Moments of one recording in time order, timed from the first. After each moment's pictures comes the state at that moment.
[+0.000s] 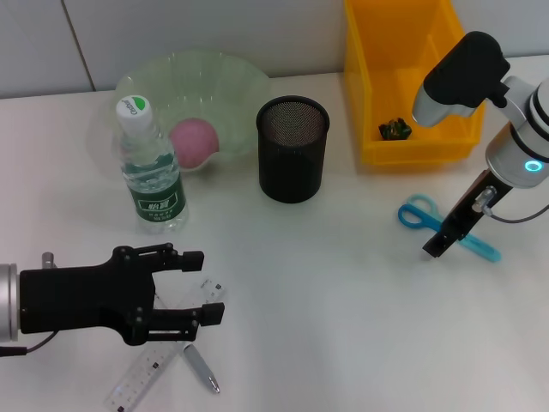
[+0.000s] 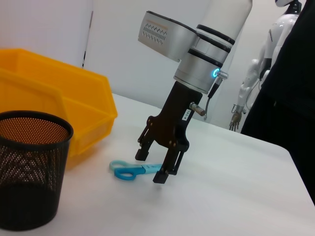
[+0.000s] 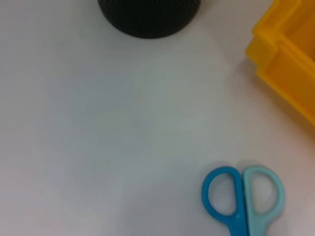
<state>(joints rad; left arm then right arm) -0.39 -2.07 1.02 0.81 1.84 1.64 -1.43 0.80 2.07 -1.13 -0.91 -2.88 -1.41 2.36</state>
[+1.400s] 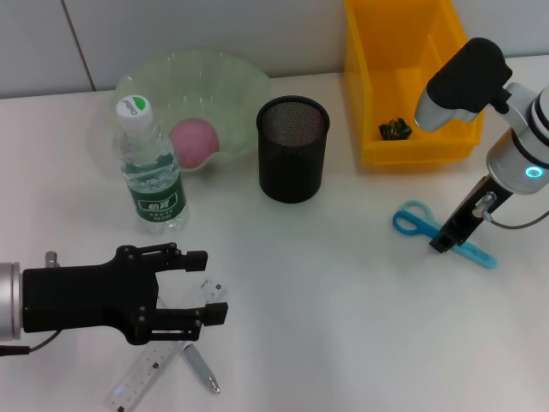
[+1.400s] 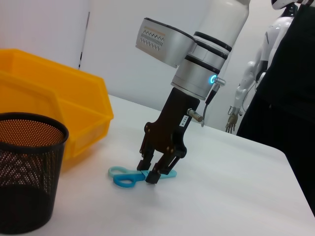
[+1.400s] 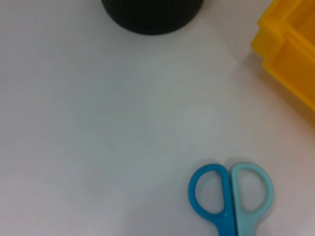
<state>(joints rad) -0.40 -2.07 1.03 0.81 1.84 1.64 -1.44 0.79 2.07 -1.12 -0.89 -2.87 -1.40 2.36</state>
